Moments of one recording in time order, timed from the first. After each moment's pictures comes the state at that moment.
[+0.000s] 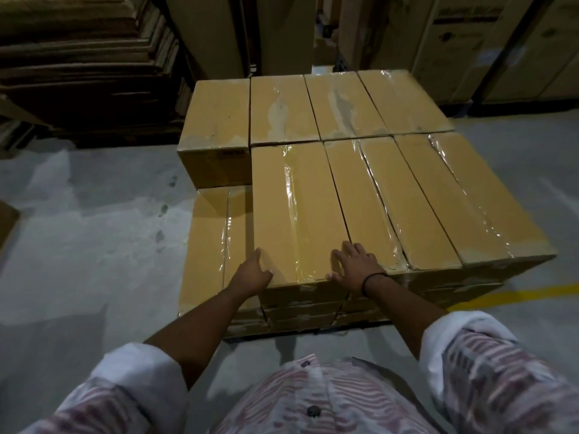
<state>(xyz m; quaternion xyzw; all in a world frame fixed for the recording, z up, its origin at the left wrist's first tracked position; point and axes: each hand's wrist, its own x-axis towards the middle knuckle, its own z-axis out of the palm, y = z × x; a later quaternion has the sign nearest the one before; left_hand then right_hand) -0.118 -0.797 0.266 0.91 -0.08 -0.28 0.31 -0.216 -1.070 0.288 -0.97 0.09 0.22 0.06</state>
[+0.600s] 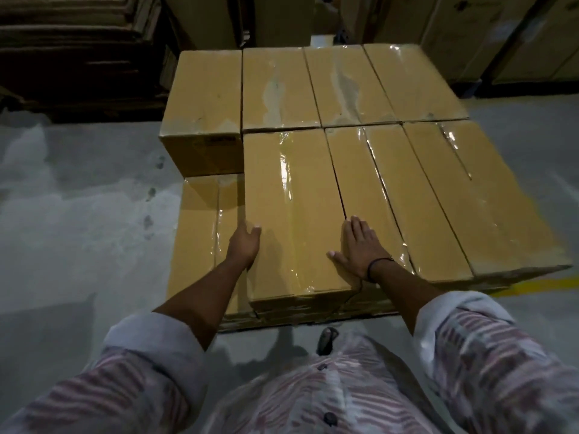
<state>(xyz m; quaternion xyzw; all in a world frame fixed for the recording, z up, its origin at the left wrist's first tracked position) -0.036 -0.838 0.262 0.85 0.02 -0.21 0.48 -0.156 -1.113 0.270 -0.97 0.11 0.21 0.08</state>
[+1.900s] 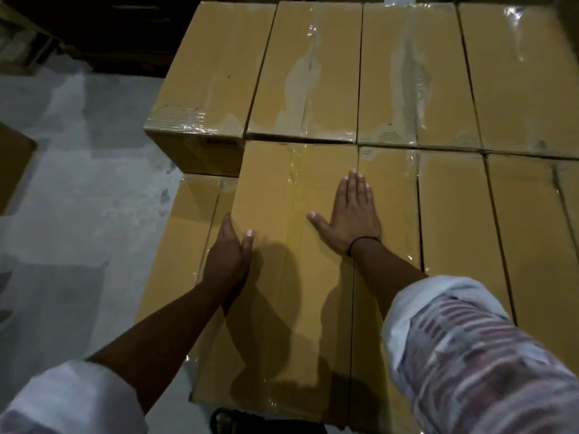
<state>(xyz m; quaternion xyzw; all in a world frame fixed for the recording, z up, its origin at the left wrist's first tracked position) 0.082 -0.907 0.224 0.94 0.02 -0.09 0.34 0.112 -1.183 0.221 -0.99 0.05 0.09 0.06</state>
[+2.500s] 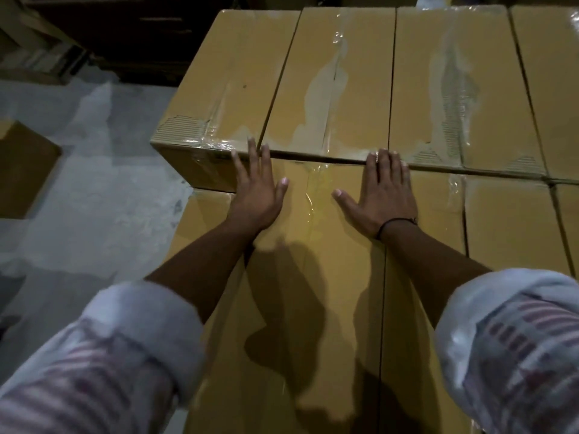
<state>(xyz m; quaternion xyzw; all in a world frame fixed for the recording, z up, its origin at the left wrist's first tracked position) 0.262 -0.955 0.214 0.98 -0.09 -0.02 0.17 0.218 -1.210 0.215 -1.00 0.05 0.02 0.05</state>
